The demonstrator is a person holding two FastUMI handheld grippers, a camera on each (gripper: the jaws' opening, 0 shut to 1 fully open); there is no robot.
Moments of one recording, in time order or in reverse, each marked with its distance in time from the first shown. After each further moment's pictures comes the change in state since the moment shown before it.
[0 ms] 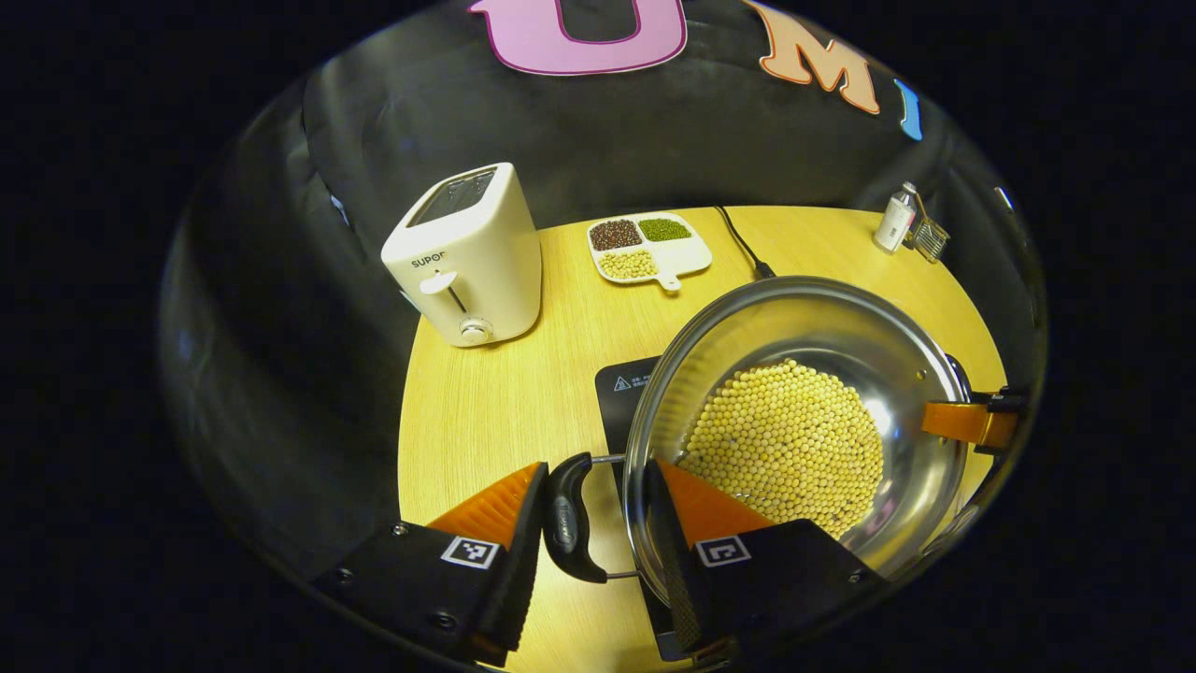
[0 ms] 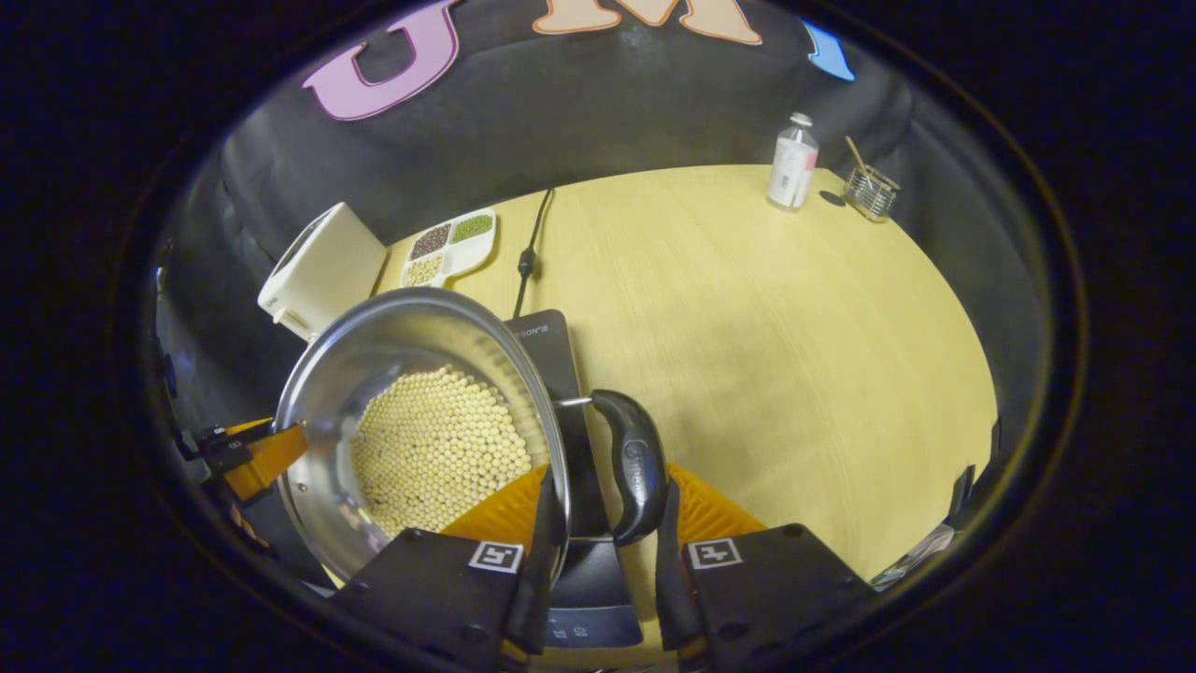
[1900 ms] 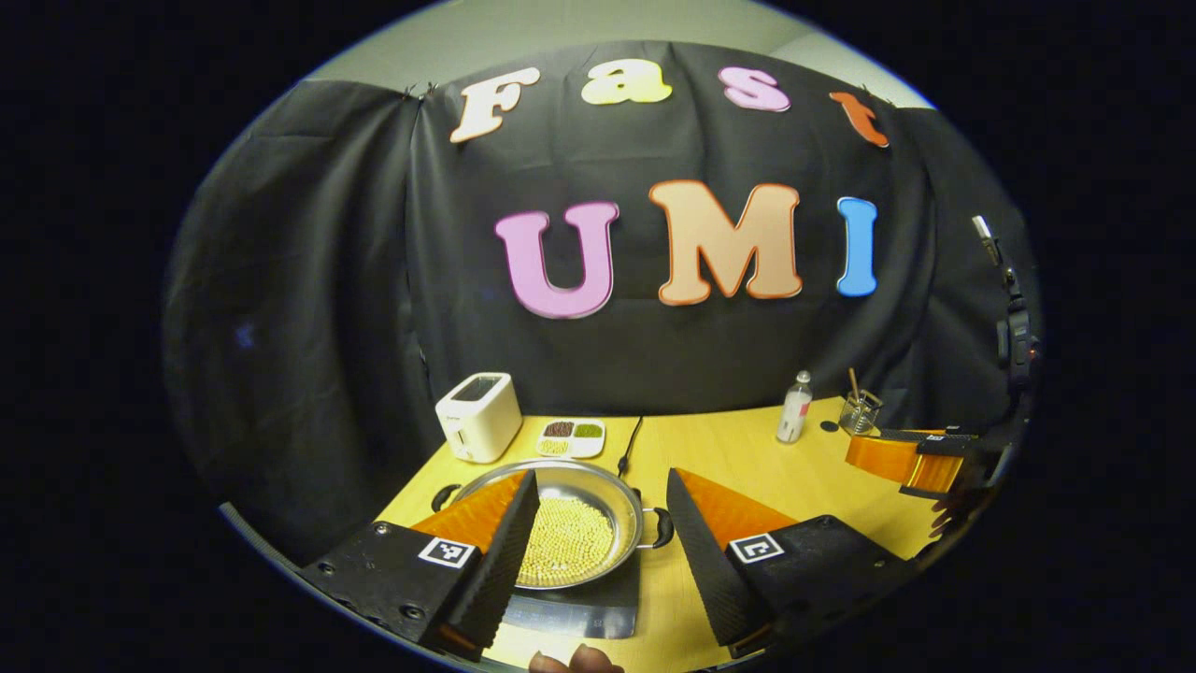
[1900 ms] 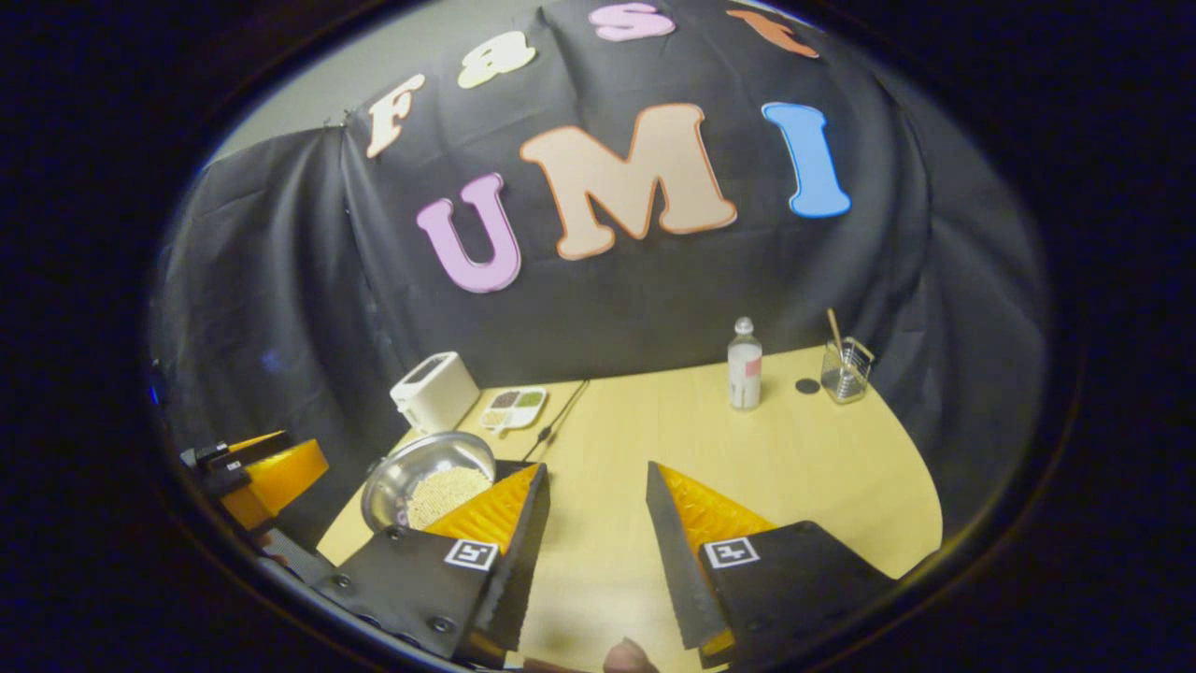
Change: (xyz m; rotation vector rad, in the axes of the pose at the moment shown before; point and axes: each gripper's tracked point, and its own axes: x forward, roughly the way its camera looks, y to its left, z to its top) left arm -0.270 -0.251 0.095 -0.152 -0.675 0.223; right arm -0.217 -0.183 0.125 -0.141 -0.594 0.369
